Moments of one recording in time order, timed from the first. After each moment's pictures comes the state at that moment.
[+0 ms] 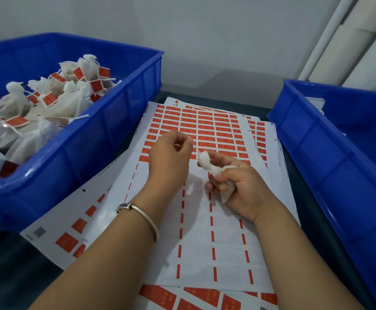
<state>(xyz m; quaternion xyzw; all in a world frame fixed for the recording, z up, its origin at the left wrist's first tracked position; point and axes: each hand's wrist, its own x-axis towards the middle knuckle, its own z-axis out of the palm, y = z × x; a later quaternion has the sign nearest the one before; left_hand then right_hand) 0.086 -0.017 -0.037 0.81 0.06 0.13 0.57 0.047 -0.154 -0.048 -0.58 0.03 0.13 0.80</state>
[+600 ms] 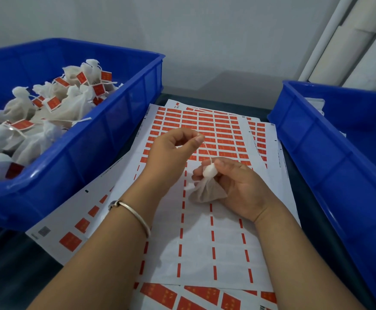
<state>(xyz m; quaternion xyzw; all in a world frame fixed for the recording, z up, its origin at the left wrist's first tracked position) 0.080 -0.006 -0.025 0.76 -0.04 0.06 0.65 0.042 -0.155 -0.046 -0.57 -0.05 0.14 0.81</state>
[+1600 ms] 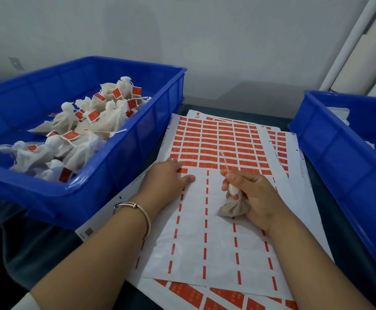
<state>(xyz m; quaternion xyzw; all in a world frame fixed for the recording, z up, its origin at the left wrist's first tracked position) 0.102 0.055 -0.077 0.97 -0.03 0.02 0.24 0.038 -0.141 -0.046 -0.66 -0.01 0.06 0.75</state>
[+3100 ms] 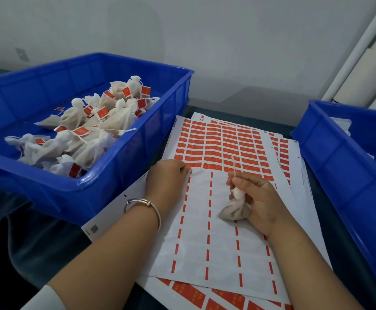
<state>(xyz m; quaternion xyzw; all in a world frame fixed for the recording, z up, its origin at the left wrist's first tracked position) 0.101 0.051 -0.083 0.94 0.02 0.12 0.31 0.036 -0.138 -0.045 -0.65 0.03 0.05 0.75</state>
